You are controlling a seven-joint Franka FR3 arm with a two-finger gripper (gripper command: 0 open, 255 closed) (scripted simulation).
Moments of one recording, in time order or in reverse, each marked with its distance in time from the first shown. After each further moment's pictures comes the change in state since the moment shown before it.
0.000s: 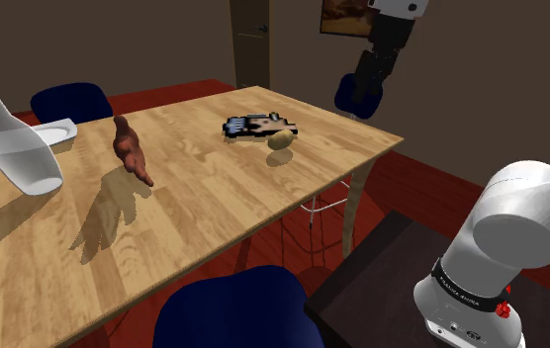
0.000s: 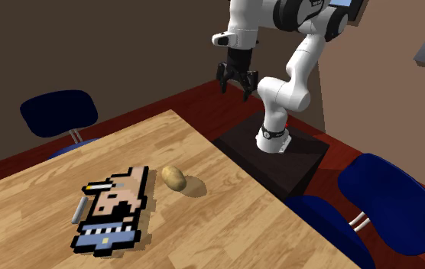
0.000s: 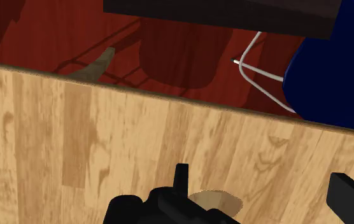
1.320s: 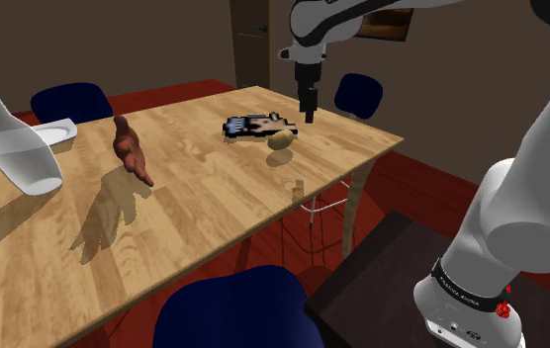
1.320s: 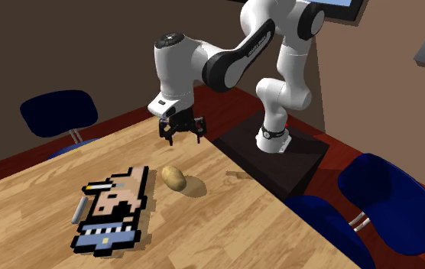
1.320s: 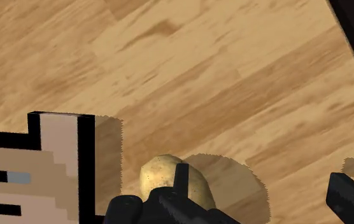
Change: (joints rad) arm 0.184 0.764 -0.209 0.405 -0.038 0.193 -0.864
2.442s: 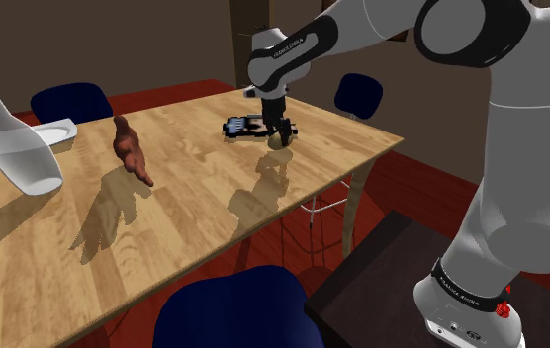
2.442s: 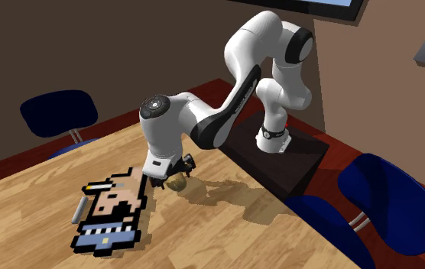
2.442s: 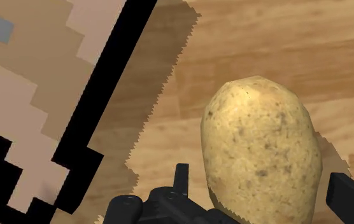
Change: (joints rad) arm 0.019 0.367 0.053 0.210 0.009 0.096 -0.334
